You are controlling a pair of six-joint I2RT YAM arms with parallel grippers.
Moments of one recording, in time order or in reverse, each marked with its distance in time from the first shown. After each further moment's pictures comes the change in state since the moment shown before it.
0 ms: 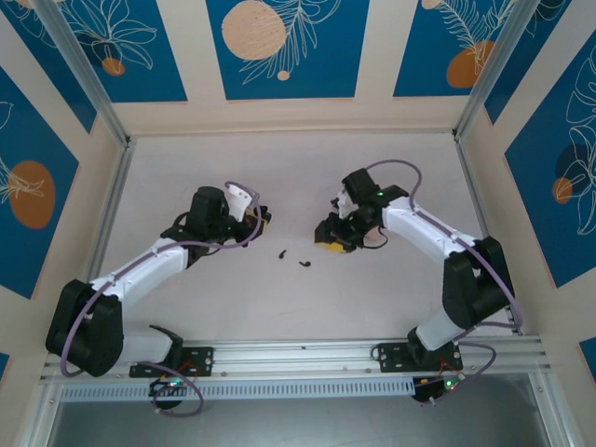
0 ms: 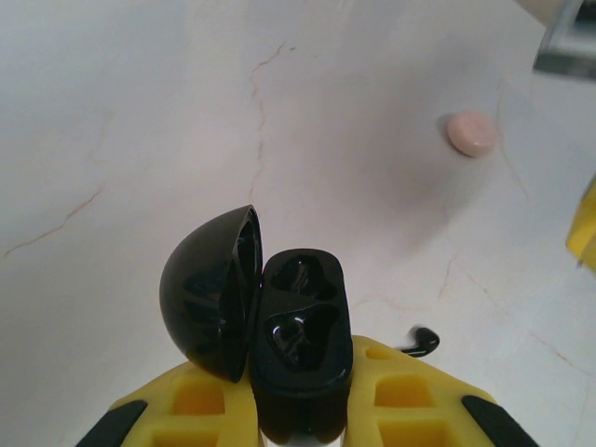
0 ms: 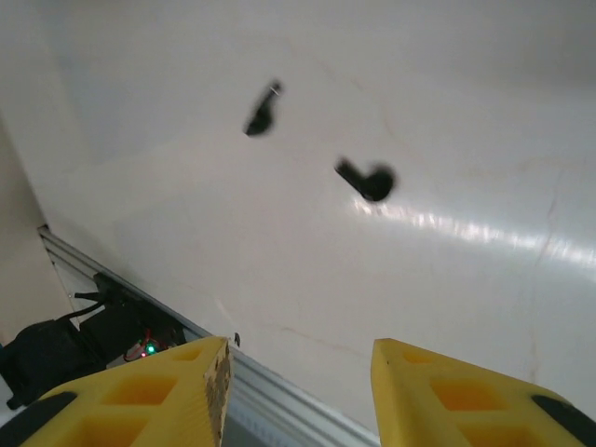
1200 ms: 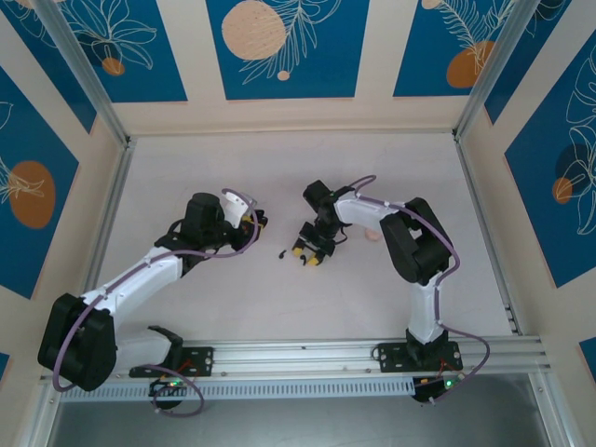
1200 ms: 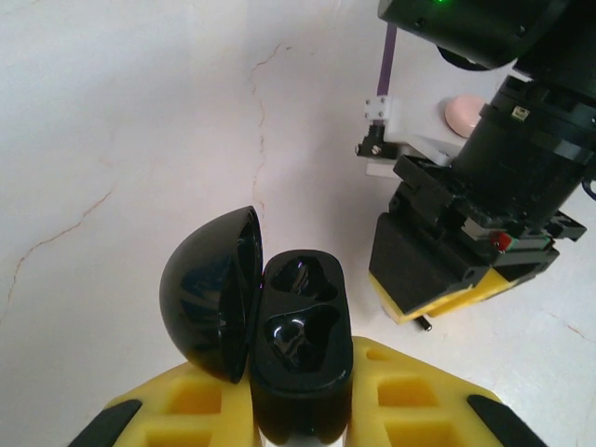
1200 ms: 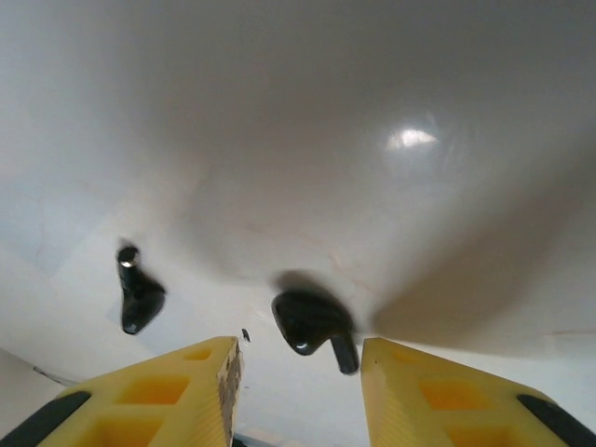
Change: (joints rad) left arm 0.000 -0.082 -0.058 0.002 -0.007 0.069; right arm 0.096 0.418 0.201 0.046 0.070 0.382
